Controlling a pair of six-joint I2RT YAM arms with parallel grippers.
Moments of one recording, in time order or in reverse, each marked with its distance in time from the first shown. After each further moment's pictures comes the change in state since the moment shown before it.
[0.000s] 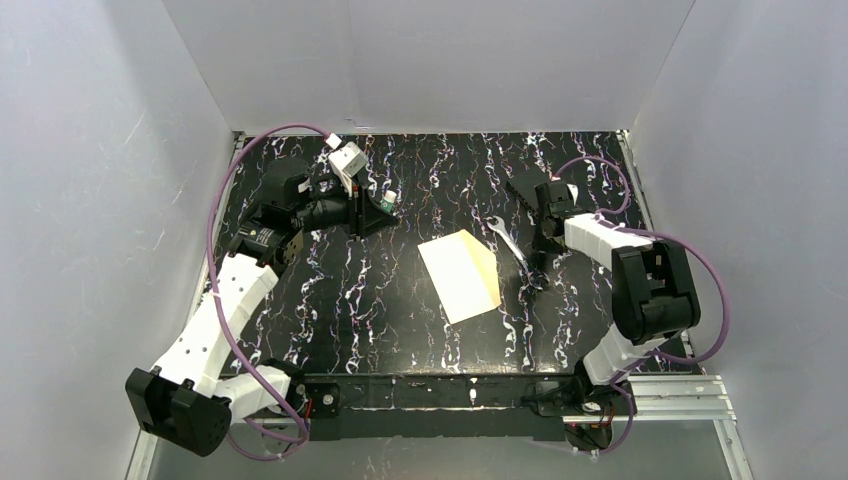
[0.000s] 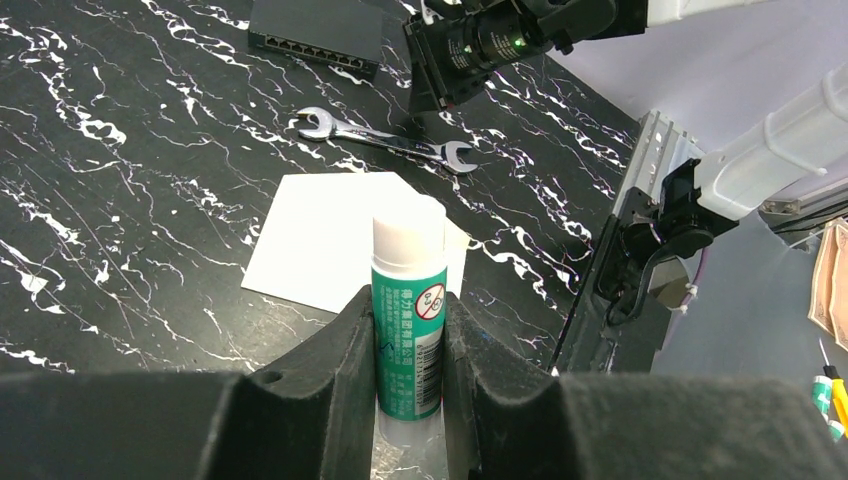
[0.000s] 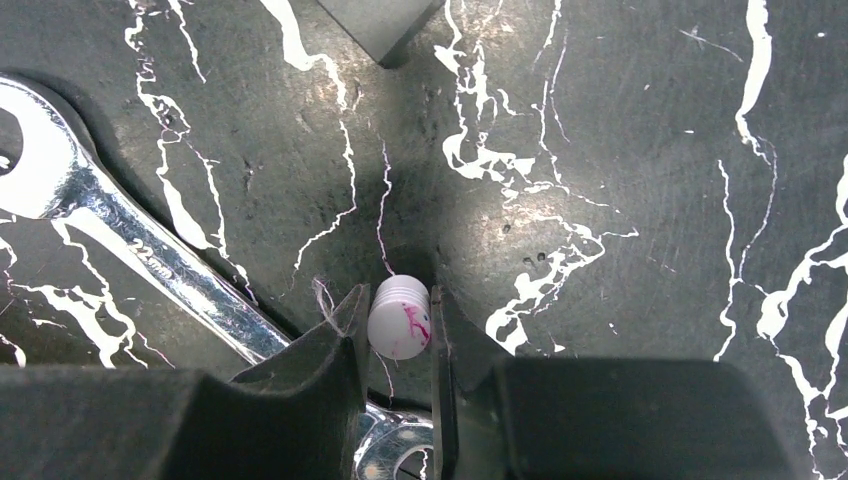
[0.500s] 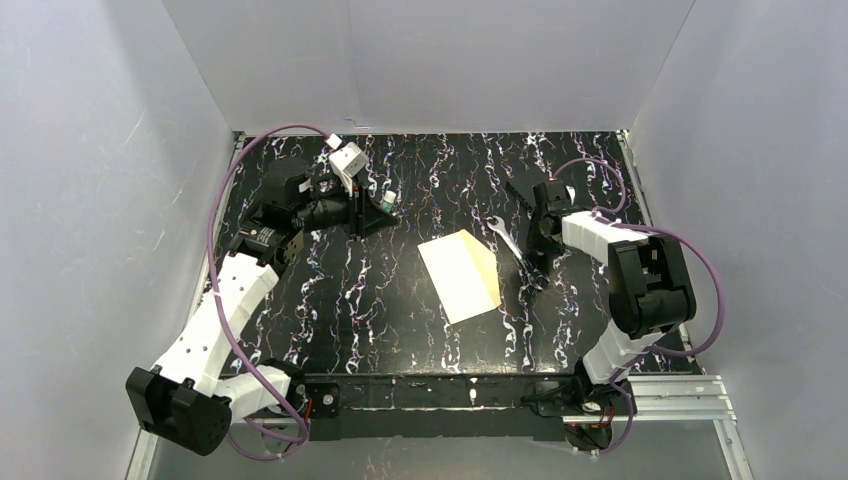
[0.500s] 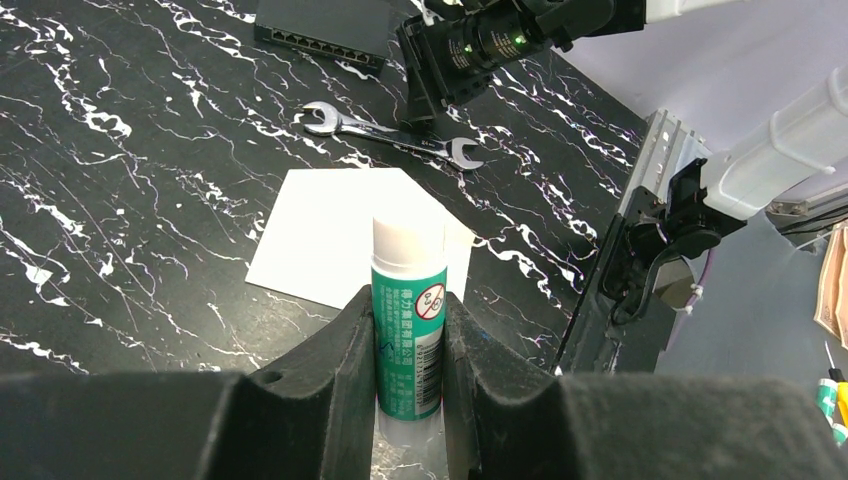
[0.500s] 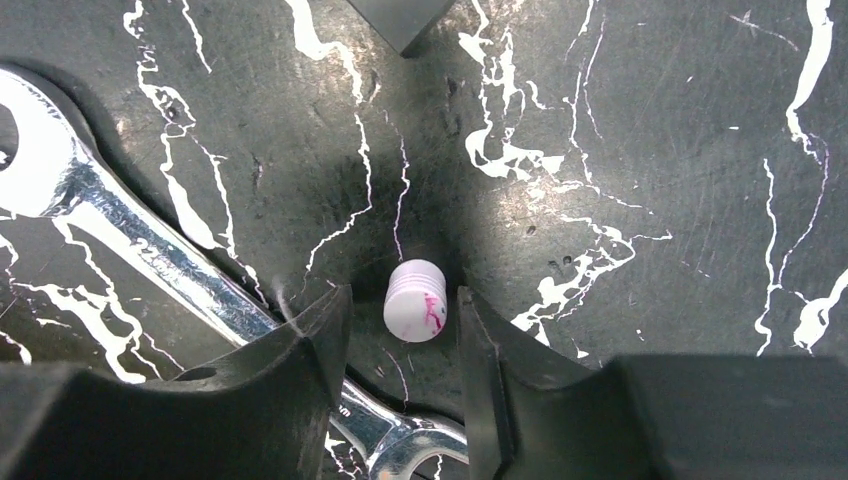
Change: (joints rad) left arm 0.000 0.003 0.000 -0.013 -0.013 0.004; right arm 0.000 0.039 0.014 0.002 -0.032 0.008
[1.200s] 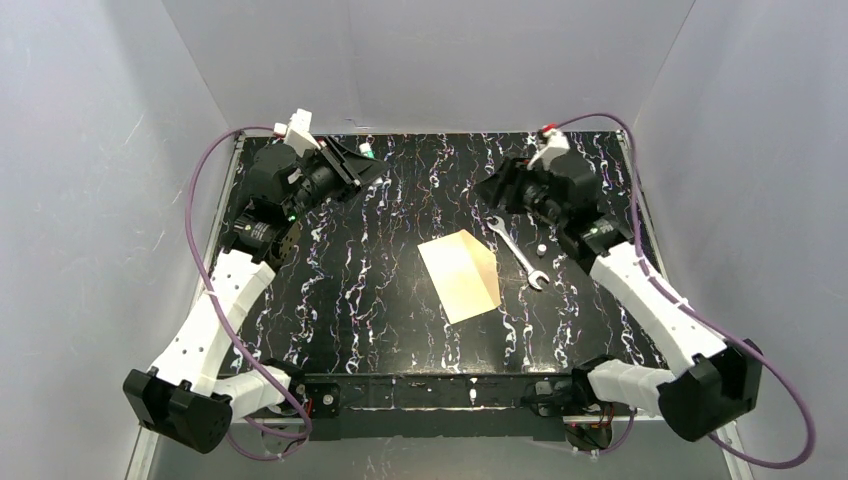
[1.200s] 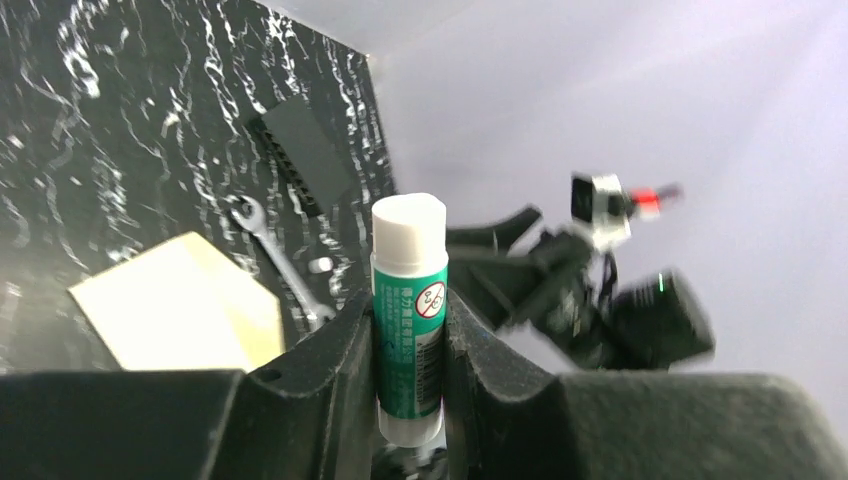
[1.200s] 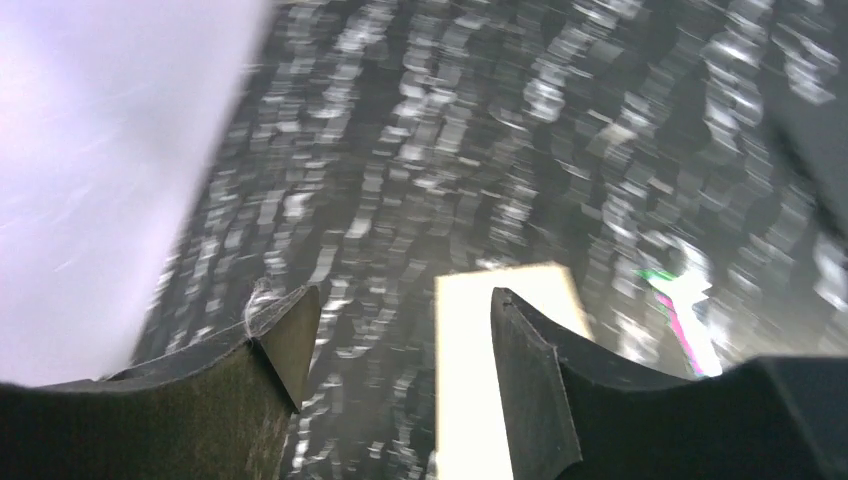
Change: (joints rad) left arm -0.001 0.006 0.089 0.142 -0.367 -0.780; right arm 0.141 -0.483 0.091 0.126 -0.377 0.111
